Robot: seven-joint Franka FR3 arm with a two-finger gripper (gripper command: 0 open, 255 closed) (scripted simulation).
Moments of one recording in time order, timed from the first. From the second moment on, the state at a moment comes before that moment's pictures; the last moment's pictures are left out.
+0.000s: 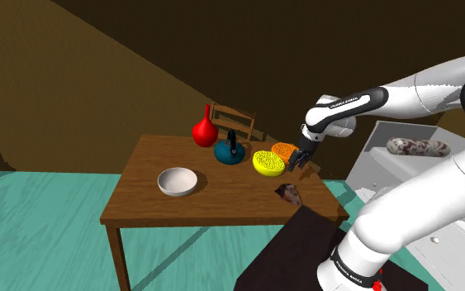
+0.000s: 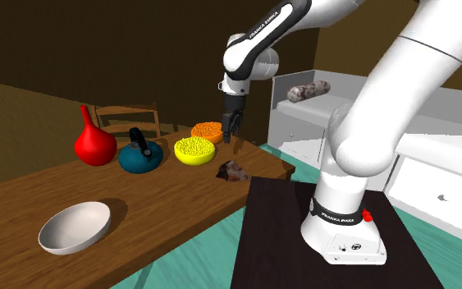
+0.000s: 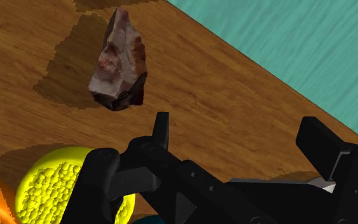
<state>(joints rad) -0.15 -0.39 -0.48 -2.67 -0.02 2.29 -0.43</state>
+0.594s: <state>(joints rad) -0.08 0.03 -0.65 -2.55 0.33 2.47 -0.82</state>
